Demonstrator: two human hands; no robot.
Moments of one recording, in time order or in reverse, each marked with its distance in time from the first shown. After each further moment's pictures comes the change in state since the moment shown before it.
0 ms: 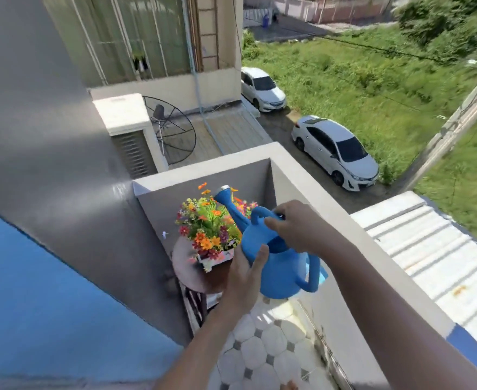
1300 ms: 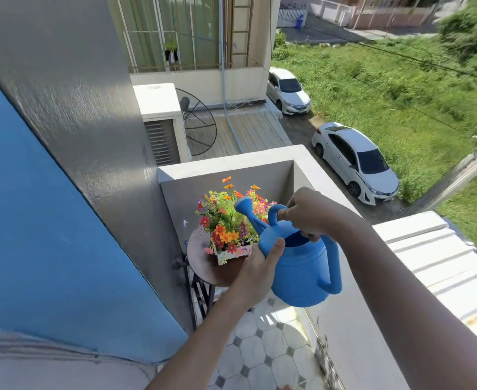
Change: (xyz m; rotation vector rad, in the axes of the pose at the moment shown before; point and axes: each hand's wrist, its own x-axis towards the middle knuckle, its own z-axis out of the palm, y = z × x) left_hand -0.017 0.033 -0.027 0.125 -0.060 -0.186; right_hand 0.027 -0.046 0.004 -0.112 -0.169 0.092
